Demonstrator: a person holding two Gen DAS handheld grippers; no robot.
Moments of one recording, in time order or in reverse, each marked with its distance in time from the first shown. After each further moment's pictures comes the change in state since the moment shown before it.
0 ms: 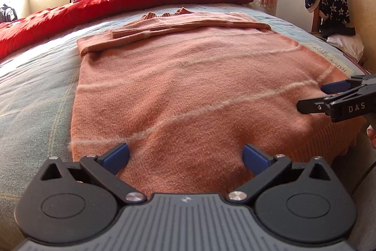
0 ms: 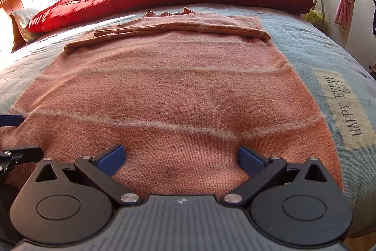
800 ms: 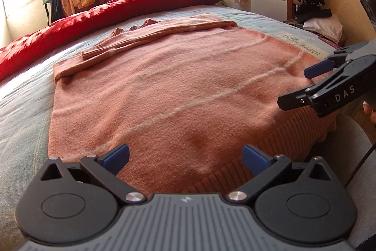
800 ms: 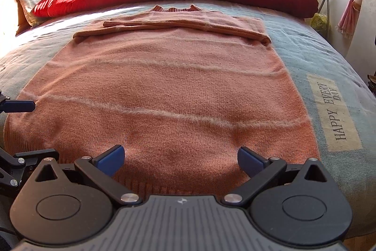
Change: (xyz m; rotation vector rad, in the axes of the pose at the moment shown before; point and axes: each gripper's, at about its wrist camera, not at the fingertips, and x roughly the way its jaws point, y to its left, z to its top) left arm -0.010 -0.045 0.001 0.189 -0.042 -0.043; right arm -0.028 0.007 0.005 -0.085 0.069 -0.016
